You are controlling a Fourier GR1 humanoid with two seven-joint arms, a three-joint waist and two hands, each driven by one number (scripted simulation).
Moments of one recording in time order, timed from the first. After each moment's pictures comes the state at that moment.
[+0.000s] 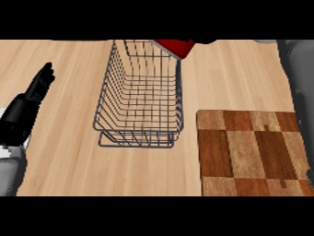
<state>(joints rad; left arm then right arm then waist) -0.22 0.29 0.09 -1.52 -0.13 -0.09 -0.03 -1.15 -0.28 0.02 -1.40 0.29 0.28 0.54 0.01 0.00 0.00</state>
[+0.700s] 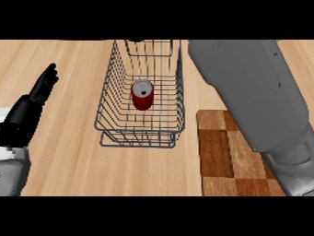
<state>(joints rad) -0.21 0.27 0.08 -1.54 -0.15 -0.09 -0.02 -1.32 -0.10 0.10 -1.13 0.34 0.32 0.68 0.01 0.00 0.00</state>
